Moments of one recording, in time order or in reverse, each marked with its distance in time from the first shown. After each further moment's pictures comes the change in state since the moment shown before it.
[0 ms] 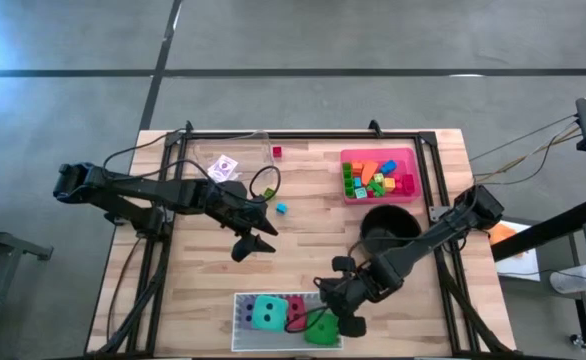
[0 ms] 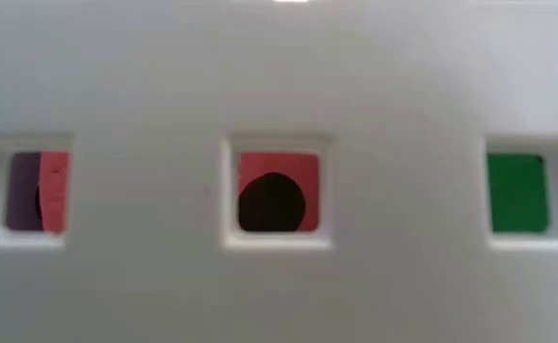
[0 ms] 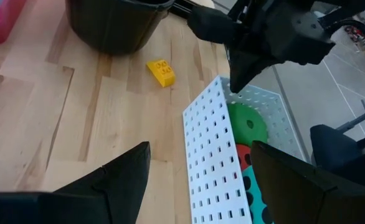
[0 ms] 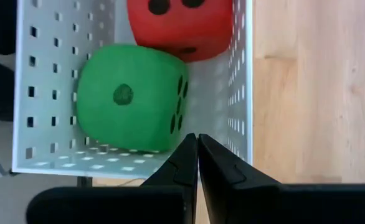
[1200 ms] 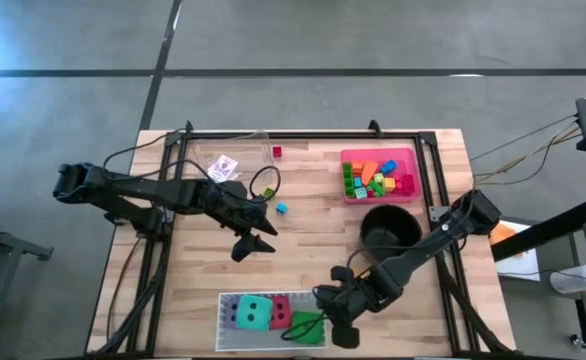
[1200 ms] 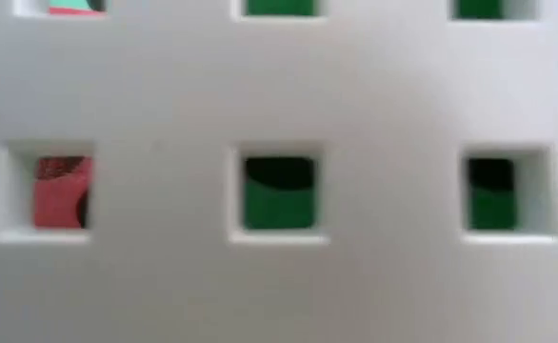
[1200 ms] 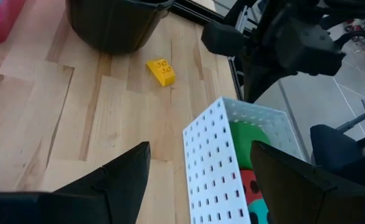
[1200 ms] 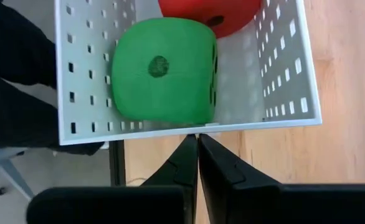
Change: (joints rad) left arm 0.000 -0.001 0.000 -0.002 0.001 0.000; right arm 0.044 0.042 0.017 0.096 0.021 0.144
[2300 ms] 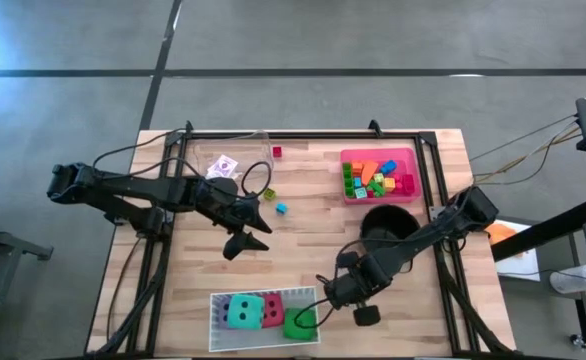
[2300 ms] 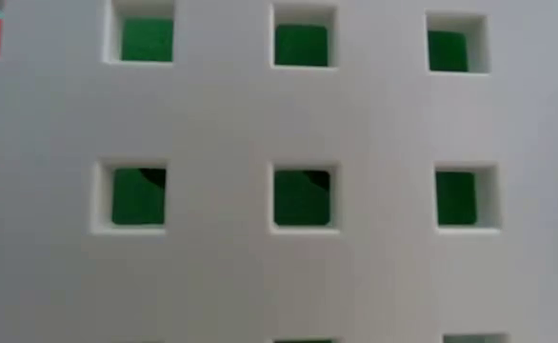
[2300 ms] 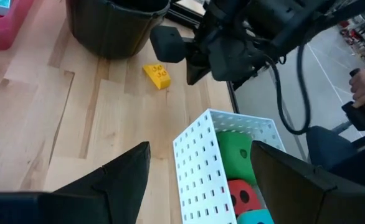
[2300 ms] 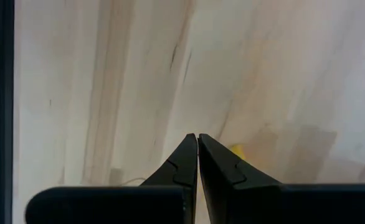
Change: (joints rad) left arm 0.000 -0.073 0.000 -0.052 0.000 0.000; right arm -0.086 -0.002 -0.132 -0.213 -0.145 -0.392
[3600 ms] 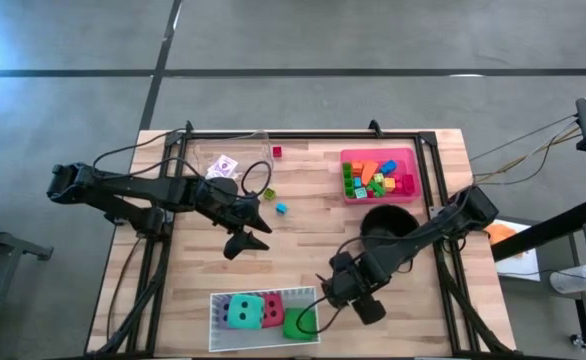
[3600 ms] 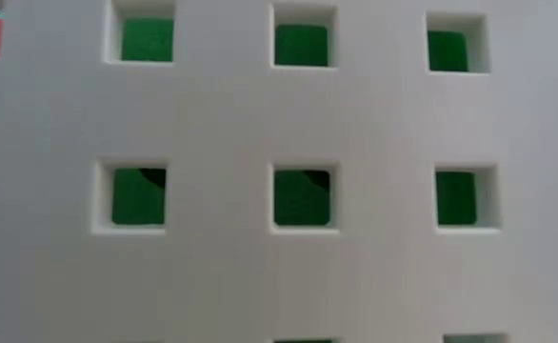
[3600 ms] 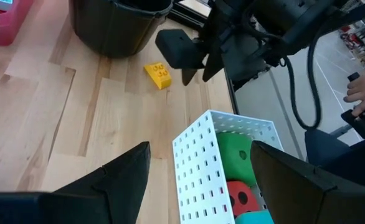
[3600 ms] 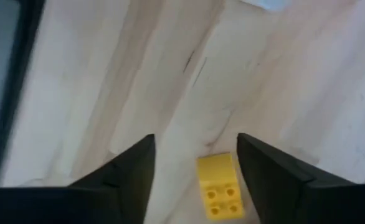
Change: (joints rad) left arm 0.000 0.000 0.000 -0.001 -0.004 -0.023; right arm -0.009 0.001 0.045 -0.037 -0.031 -0.231
